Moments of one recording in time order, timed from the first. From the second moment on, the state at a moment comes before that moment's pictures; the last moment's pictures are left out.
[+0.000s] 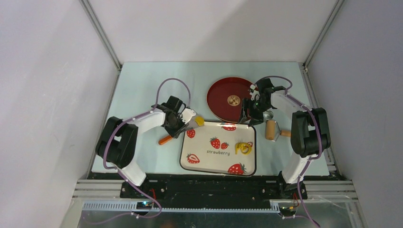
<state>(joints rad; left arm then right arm) -0.43 1.65 0.95 -0.59 0.11 0.44 0.20 1.77 1.24 -0.77 -0.46 0.28</state>
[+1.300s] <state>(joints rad) -0.71 1.56 1.33 -0.77 -0.05 0.29 0.17 1.68 1.24 -0.75 -0.45 0.28</state>
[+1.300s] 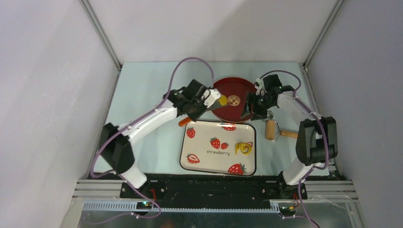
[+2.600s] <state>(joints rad) -0.81 2.11 1.78 -0.90 -0.03 -0.04 0.26 1.91 1.16 -0.16 -0.68 0.73</state>
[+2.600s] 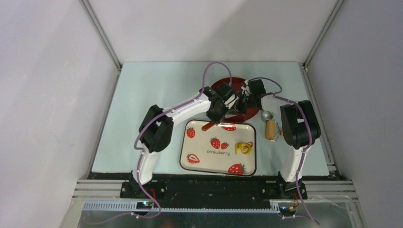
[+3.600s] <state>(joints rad) -0.79 2.24 1.93 -0.90 -0.10 -0.08 0.26 2.07 1.49 -0.49 -0.36 0.48</state>
